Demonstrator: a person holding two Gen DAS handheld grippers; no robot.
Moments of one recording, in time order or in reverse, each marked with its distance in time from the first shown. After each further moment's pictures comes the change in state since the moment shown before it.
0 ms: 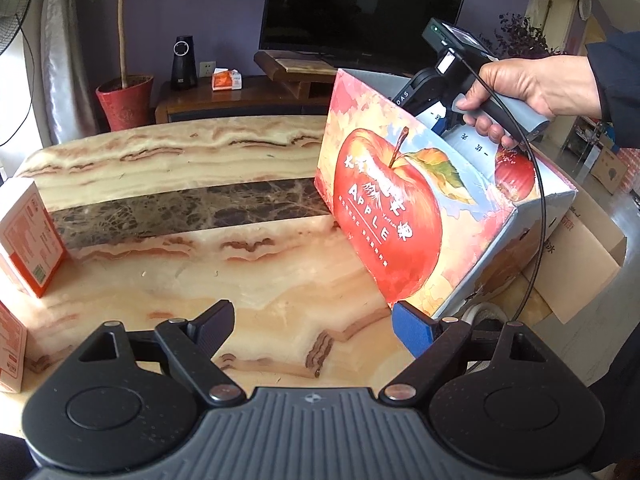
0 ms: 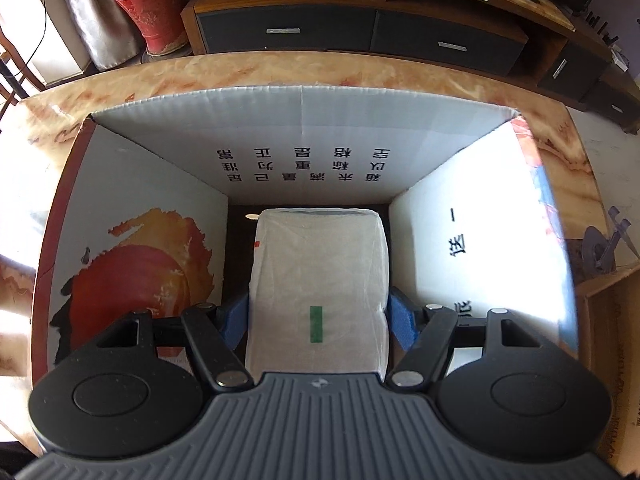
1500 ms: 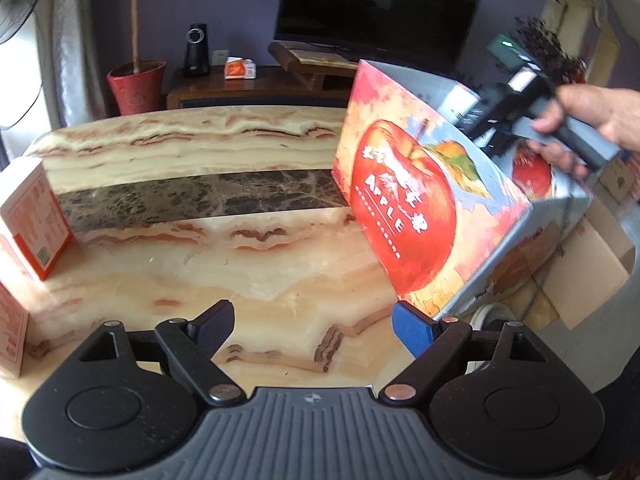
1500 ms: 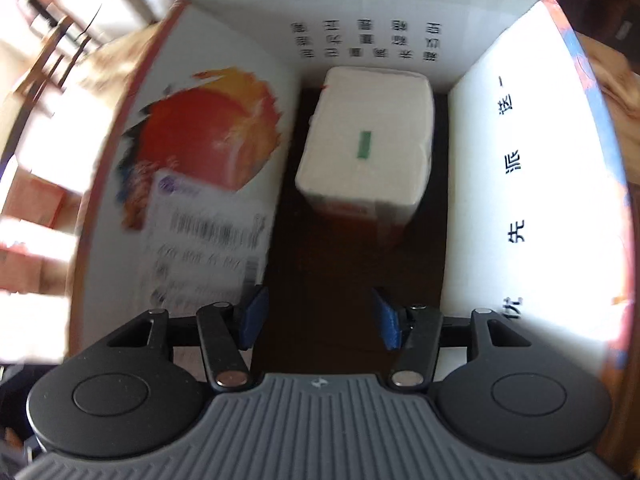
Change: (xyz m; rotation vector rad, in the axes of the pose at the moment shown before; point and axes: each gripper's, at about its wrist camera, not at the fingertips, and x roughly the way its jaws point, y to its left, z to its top) left arm 0.003 0.016 -0.003 -0.069 0.010 0.019; right arm -0.020 -0.021 -0.044 -0.091 0.160 0.275
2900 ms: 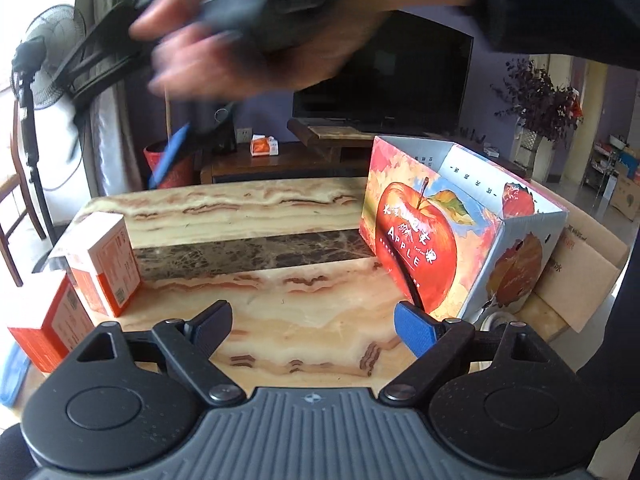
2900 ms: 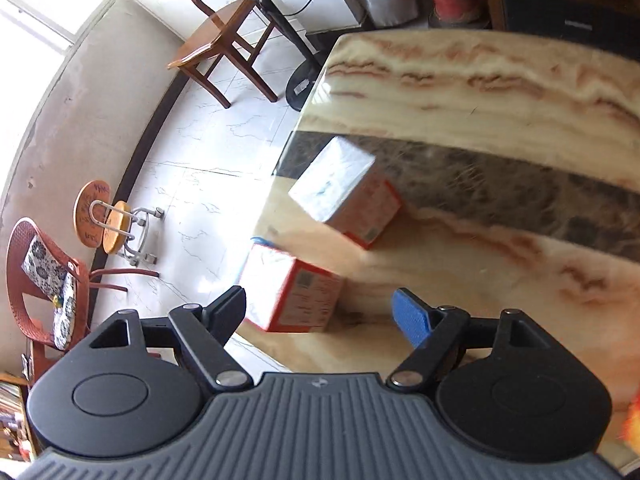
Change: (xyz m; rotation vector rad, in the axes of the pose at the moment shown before) left arm -0.100 0.012 -0.051 0.106 -0.241 0.078; right arm 0.004 0.430 -0.017 -0.082 -0.035 0.357
